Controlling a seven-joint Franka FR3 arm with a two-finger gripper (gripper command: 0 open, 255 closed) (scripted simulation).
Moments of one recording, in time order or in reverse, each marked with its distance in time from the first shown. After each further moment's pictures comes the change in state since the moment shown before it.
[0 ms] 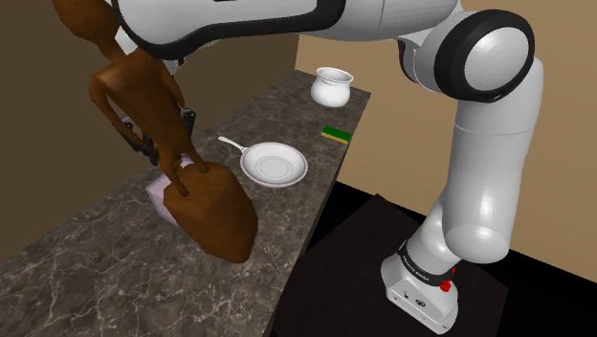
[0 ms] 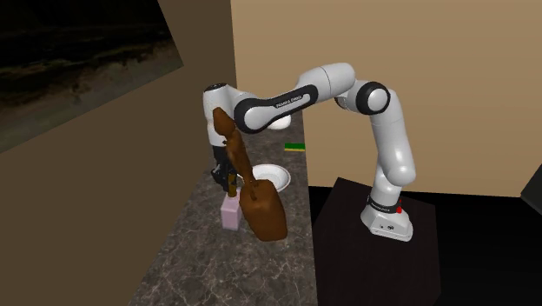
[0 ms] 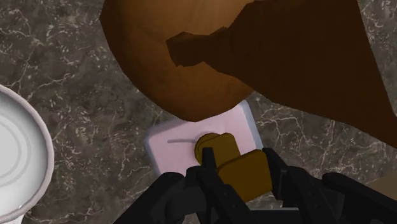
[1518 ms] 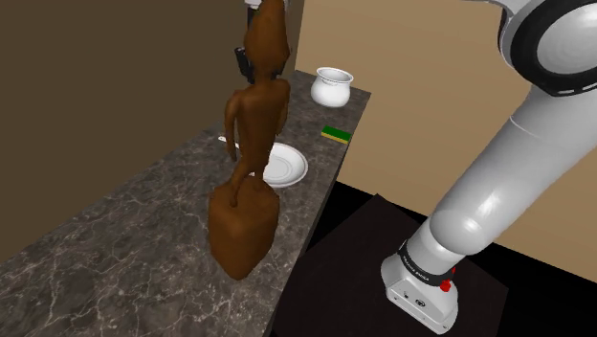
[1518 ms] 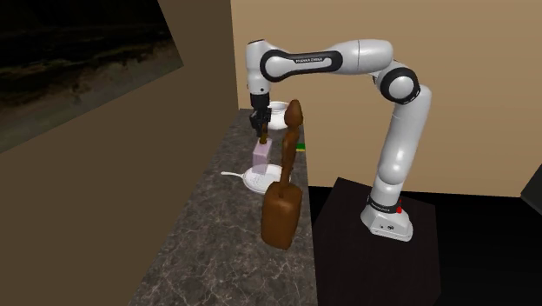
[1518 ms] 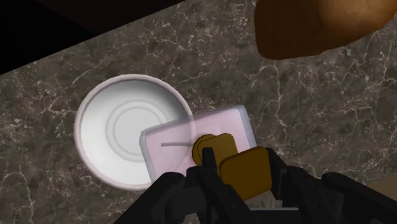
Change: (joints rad) arm -0.330 -0.393 -0.148 -0.226 0.167 -0.168 -0.468
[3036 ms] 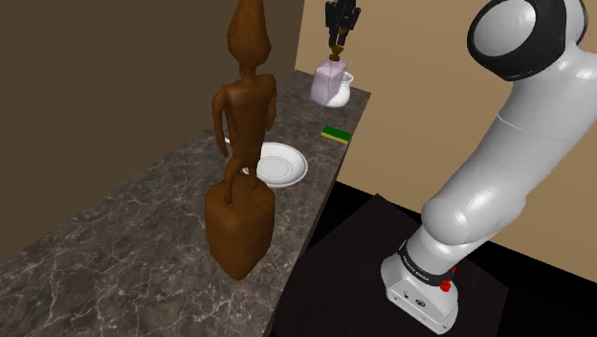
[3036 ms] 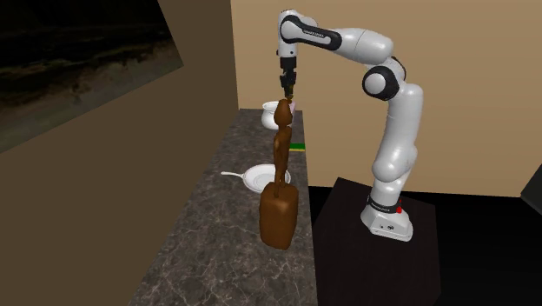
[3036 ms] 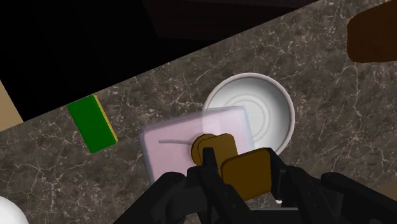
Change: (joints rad) arm -0.251 0.099 -0.250 0.379 -0.050 -0.314 -0.488
